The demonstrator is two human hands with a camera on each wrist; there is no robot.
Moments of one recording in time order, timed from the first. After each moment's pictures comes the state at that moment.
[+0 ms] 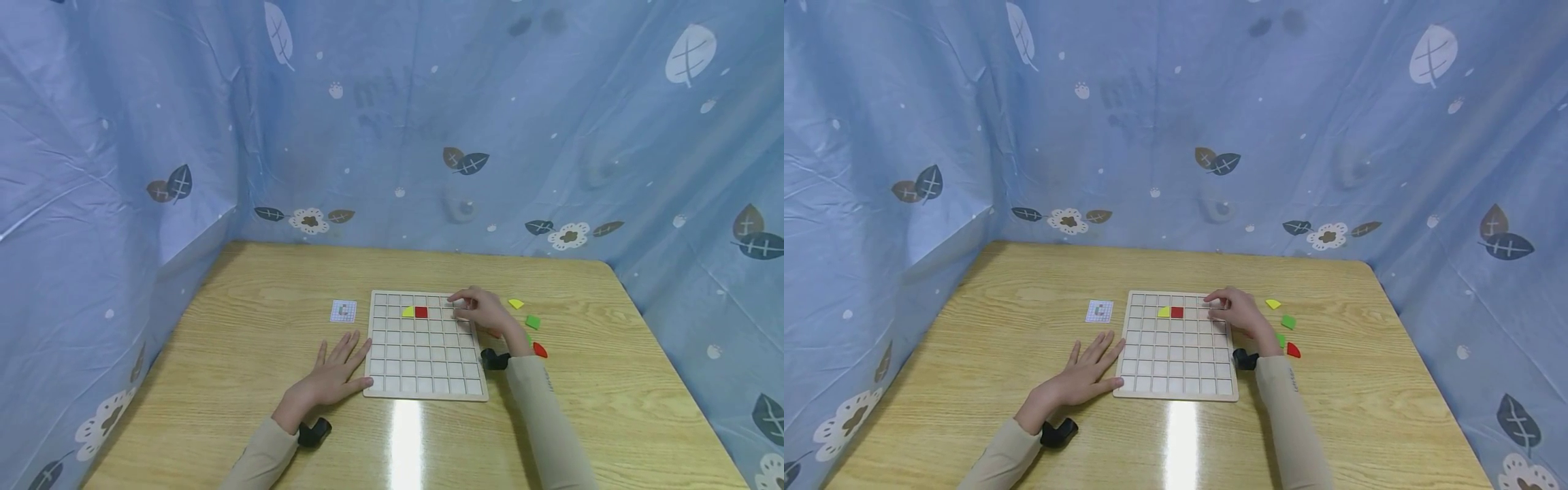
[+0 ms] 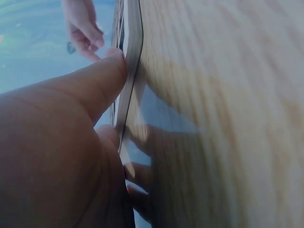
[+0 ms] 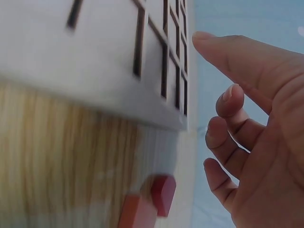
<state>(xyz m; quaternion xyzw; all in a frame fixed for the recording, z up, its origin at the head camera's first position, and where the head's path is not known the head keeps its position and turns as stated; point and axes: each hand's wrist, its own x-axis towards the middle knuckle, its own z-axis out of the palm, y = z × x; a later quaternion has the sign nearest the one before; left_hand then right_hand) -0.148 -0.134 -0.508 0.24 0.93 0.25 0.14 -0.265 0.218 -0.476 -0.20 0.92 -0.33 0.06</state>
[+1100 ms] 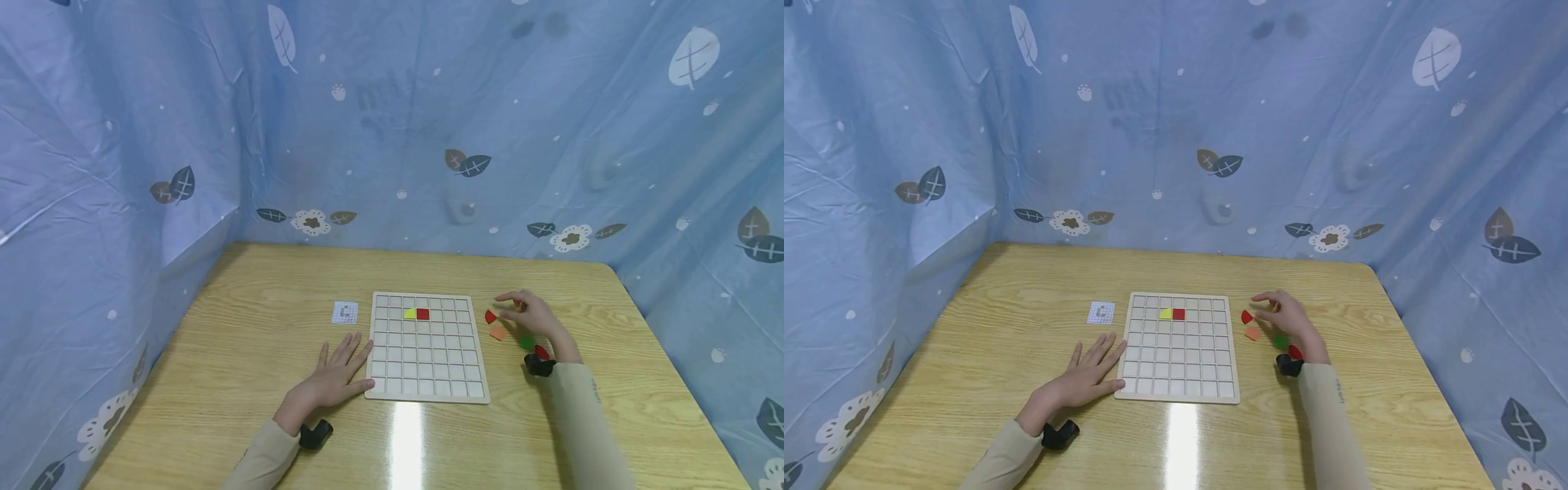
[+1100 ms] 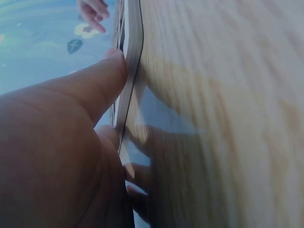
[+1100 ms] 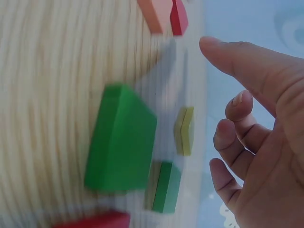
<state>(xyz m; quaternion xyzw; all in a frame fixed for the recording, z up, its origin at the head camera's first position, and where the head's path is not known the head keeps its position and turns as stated) -0.149 -0.135 -0.515 0.23 0.93 0.24 0.14 -0.256 0.303 -0.476 -0.16 0.93 -0.32 0.03</state>
